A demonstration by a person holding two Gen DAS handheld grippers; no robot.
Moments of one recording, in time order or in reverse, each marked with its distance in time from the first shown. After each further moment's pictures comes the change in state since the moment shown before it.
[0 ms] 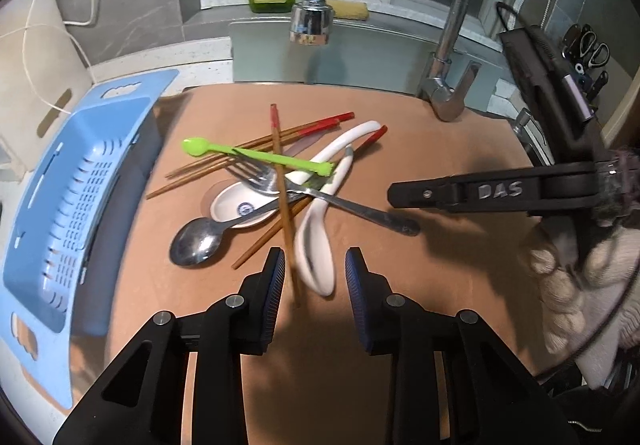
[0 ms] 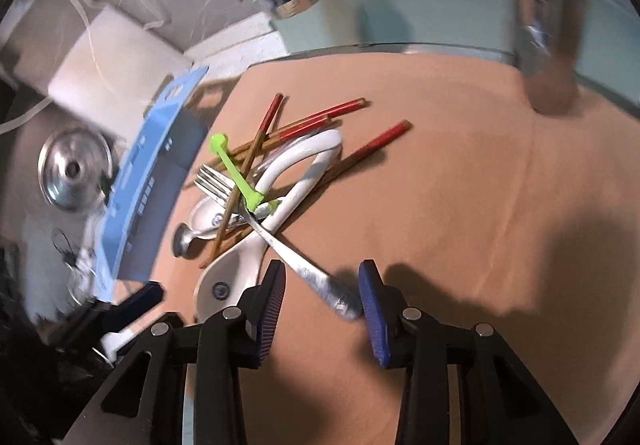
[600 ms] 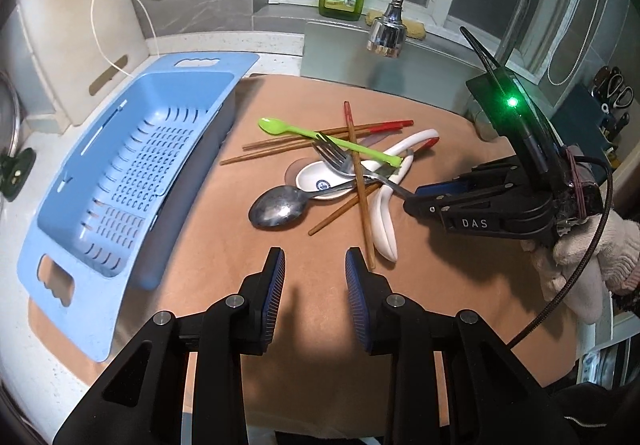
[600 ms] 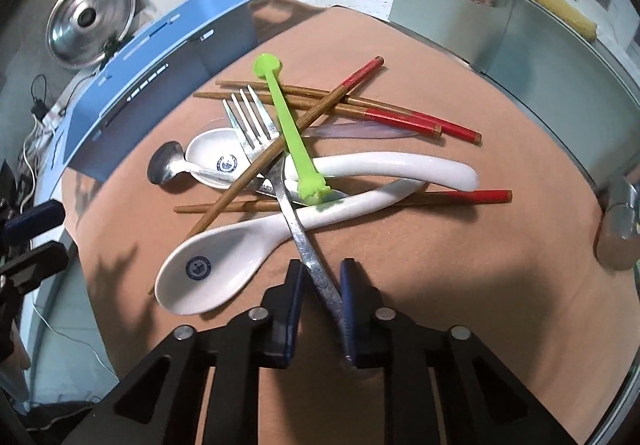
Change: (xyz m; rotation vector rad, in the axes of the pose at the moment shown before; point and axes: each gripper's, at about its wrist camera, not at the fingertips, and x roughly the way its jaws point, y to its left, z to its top) left arm -0.029 0.042 -0.025 -0.137 -0.027 0.073; right arm 0.042 0.050 0.006 -0.446 0.141 -0.127
